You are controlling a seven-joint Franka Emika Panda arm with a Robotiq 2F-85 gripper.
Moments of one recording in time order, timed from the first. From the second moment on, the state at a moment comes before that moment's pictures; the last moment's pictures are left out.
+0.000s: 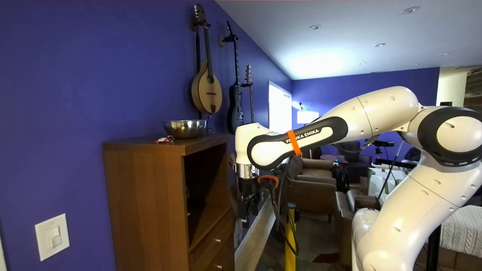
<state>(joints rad) 0.01 -0.58 0.00 -2.49 0.00 1.92 0.02</state>
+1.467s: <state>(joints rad) 0.01 -0.58 0.01 -2.49 0.01 1.92 0.05</state>
